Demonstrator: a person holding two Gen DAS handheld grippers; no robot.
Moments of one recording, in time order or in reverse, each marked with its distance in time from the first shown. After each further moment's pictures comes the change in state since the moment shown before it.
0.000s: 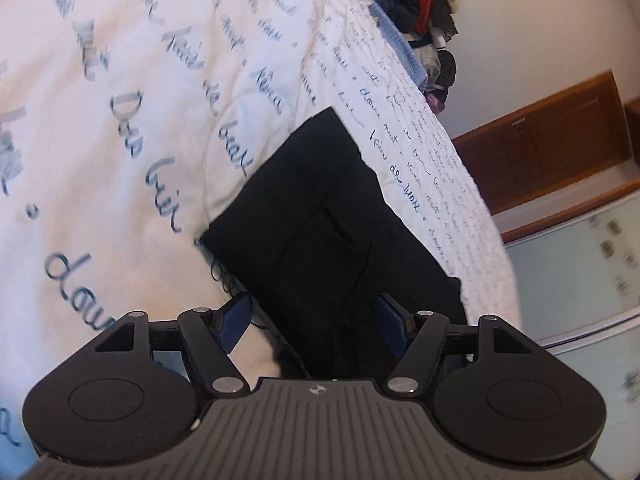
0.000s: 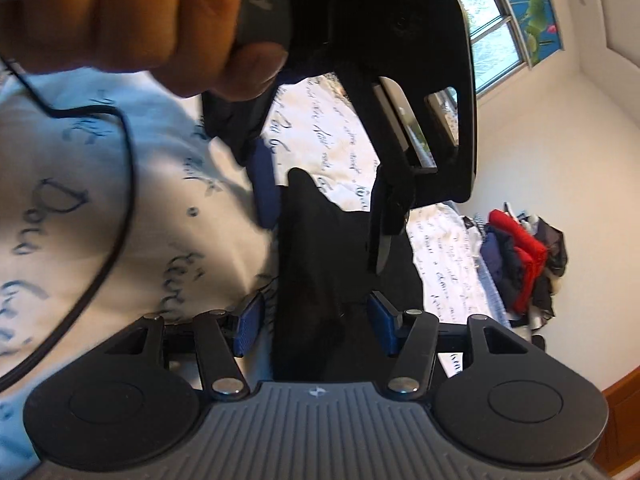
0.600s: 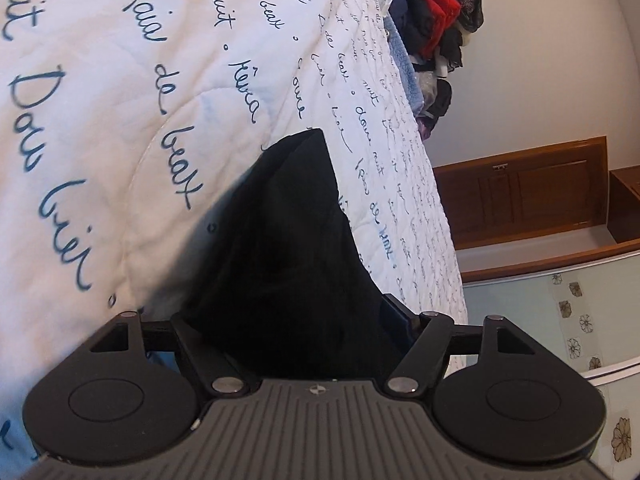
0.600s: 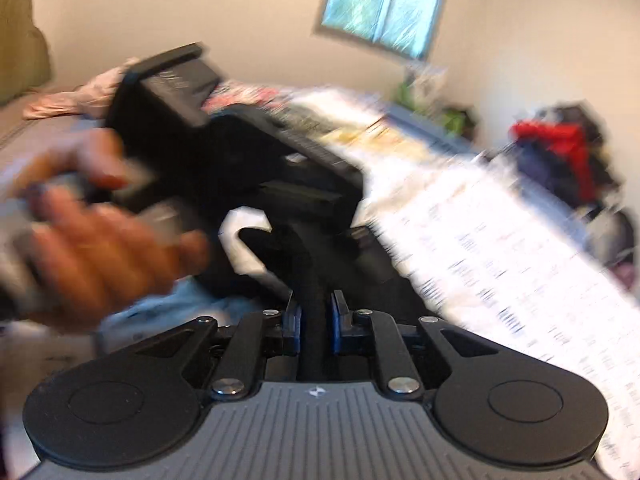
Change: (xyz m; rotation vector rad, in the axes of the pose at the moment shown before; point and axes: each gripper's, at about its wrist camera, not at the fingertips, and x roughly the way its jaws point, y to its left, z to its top) left arm 0.048 -0.006 0.031 -0.159 -0.018 -0.110; right arm -0.008 -0.113 -0.018 0.563 -0.083 0.302
